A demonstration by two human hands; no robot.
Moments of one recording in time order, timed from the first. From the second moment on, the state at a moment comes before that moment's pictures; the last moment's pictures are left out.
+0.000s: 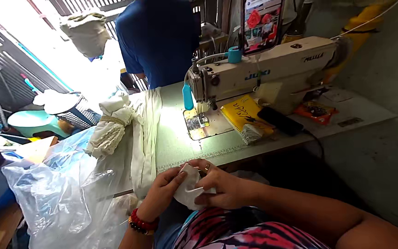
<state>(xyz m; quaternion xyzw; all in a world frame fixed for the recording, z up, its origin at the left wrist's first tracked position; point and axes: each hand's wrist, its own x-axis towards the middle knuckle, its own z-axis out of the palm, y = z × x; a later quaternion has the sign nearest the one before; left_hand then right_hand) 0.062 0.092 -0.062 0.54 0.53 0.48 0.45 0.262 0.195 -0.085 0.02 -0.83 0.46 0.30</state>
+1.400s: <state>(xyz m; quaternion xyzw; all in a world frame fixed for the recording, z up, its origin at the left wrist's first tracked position) 0.040 0.112 -0.097 0.60 0.59 0.53 0.11 0.250 0.205 -0.117 -0.21 -0.74 0.57 0.30</state>
